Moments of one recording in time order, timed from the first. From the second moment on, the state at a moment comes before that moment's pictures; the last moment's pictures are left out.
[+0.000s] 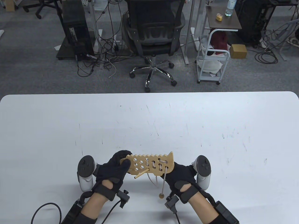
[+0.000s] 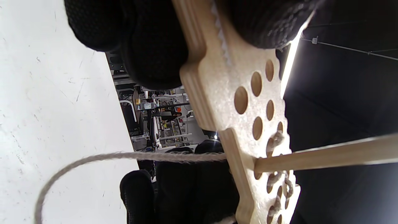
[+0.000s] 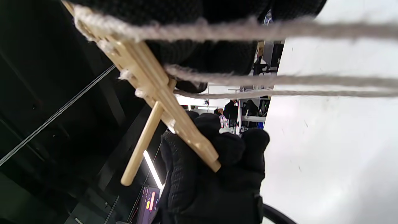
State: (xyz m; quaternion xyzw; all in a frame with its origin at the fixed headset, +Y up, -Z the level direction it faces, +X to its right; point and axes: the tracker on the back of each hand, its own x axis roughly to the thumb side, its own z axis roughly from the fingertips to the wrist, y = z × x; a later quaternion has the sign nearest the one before) left_hand -0.199 -0.708 -0.305 -0.03 -0.15 0.67 0.73; right_hand 0.095 -0.722 -0.305 0.21 0.08 0.64 0.73
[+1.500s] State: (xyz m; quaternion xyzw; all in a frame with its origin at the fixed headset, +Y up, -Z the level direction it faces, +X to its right) left_hand -0.229 -0.693 -0.301 0.06 -0.08 0.66 0.74; right_hand 0.109 -0.724 -0.314 0.19 0.06 0.68 0.71
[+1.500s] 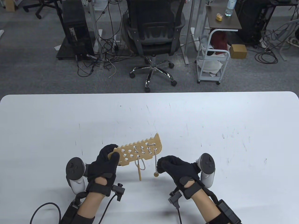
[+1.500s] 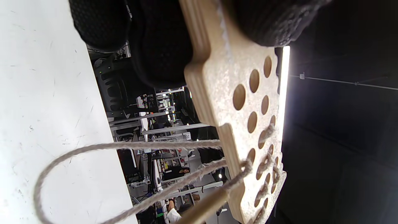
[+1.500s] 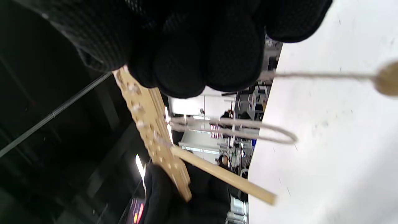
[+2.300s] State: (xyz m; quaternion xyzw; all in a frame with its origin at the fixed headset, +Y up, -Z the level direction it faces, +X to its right) left_hand -0.202 -0.694 -0.292 0.02 -0.12 0.65 0.75; right_hand 0.074 -0.730 -0.296 0.25 0.07 0.77 0.58
